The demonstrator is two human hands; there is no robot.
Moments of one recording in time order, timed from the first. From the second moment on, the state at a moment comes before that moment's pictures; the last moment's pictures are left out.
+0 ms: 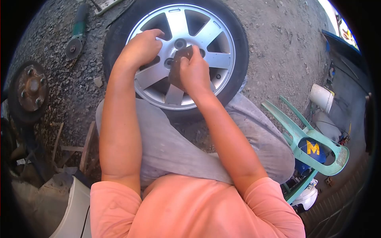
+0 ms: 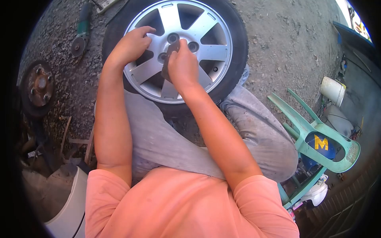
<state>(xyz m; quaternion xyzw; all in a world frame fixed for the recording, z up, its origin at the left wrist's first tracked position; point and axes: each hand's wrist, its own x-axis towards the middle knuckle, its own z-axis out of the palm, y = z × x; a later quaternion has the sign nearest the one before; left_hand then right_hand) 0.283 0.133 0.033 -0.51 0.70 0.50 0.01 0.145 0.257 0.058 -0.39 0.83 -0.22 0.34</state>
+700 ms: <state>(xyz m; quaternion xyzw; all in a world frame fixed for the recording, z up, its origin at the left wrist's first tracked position) 0.277 0.128 0.023 -0.53 0.68 0.50 -0.06 0.080 0.227 0.072 -0.45 0.76 -0.19 0.44</state>
